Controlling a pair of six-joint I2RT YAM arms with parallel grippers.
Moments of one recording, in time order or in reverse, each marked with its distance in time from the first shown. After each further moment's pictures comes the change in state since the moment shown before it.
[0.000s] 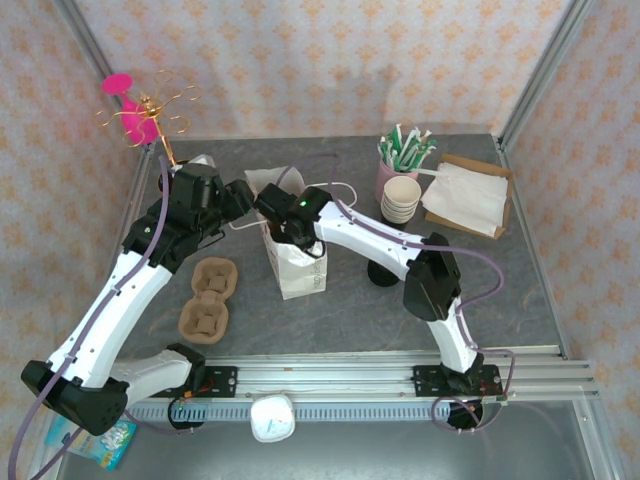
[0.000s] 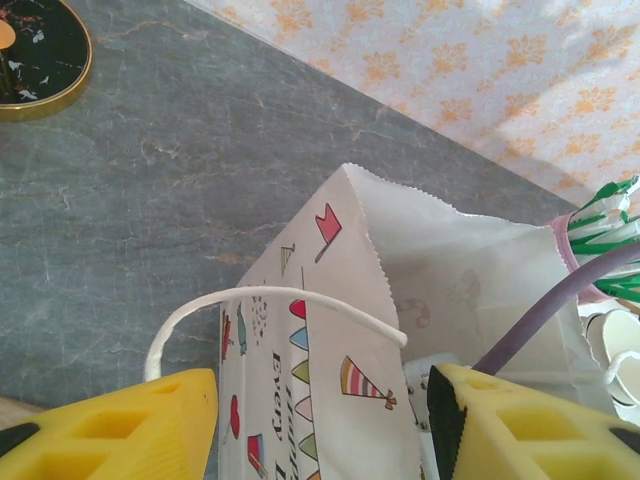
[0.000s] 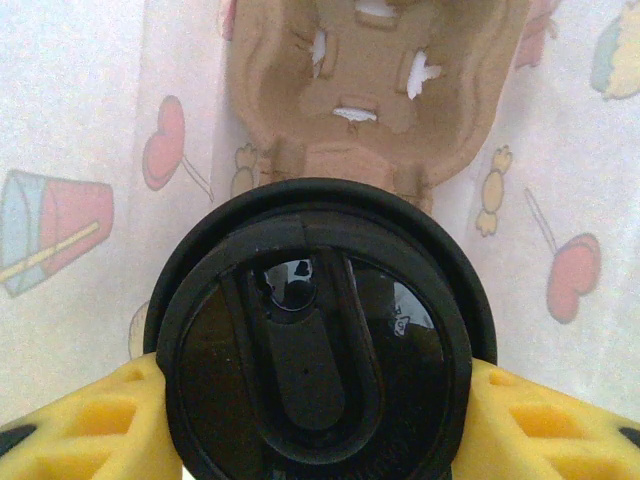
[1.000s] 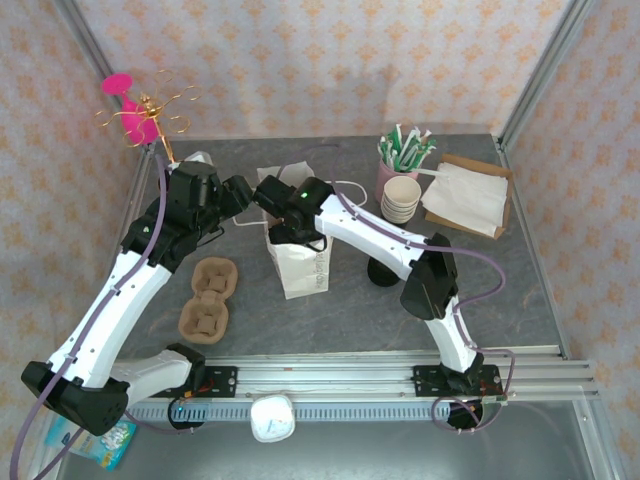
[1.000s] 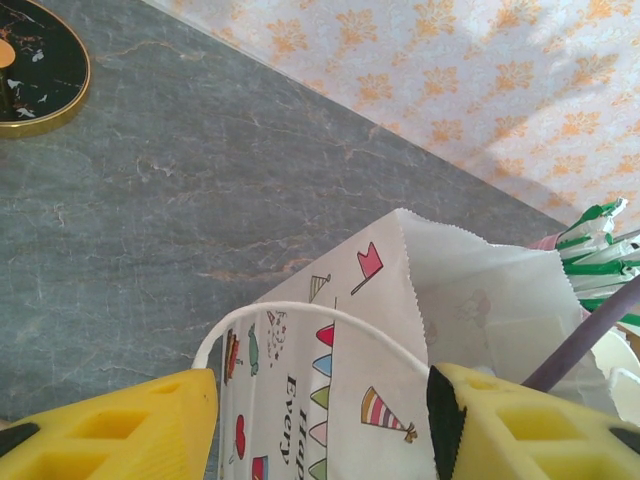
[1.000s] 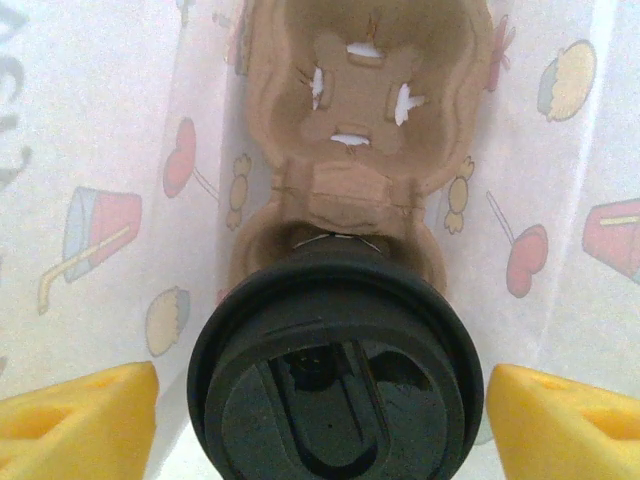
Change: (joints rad) left arm 0.011 0.000 0.000 0.031 -0.002 -0.002; right arm -0.003 0.017 0.122 -0.117 0.039 0.002
